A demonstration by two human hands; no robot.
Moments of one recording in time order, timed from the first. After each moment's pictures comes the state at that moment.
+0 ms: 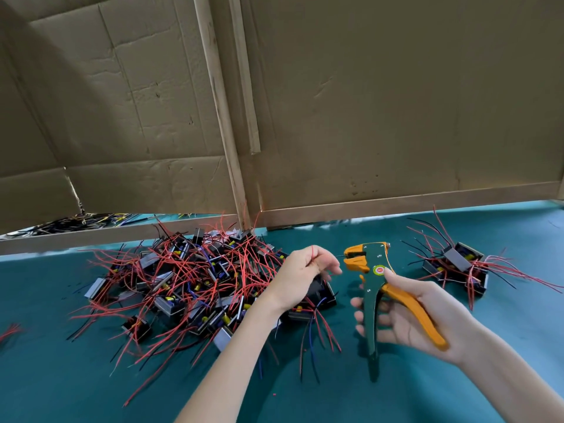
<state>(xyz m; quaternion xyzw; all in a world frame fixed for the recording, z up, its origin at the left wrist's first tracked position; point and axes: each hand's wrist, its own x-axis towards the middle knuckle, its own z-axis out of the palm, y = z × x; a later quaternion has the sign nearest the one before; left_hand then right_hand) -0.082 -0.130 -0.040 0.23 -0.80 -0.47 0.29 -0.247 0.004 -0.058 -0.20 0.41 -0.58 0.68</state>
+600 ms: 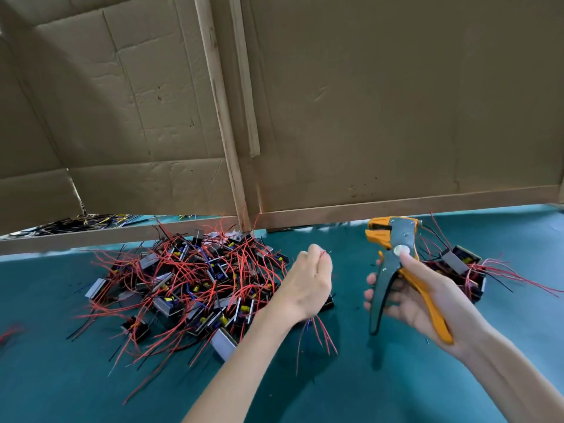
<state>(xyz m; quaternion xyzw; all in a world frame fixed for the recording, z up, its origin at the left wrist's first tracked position) -0.091 -0.101 -0.027 0.35 -0.84 -0.34 0.23 -0.252 0.008 -0.048 -0.28 0.40 -0.68 0.55</state>
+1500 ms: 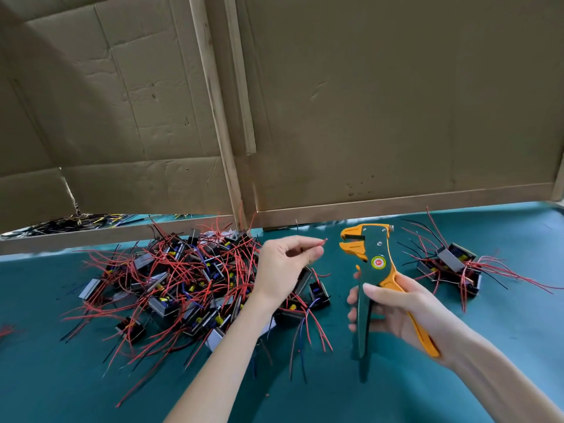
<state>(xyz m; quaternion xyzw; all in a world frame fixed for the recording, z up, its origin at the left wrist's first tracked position) -0.080 -0.124 -0.026 0.27 -0.74 -0.43 0.45 -0.241 0.010 -0.056 -0.35 0.42 -0.61 0.57</state>
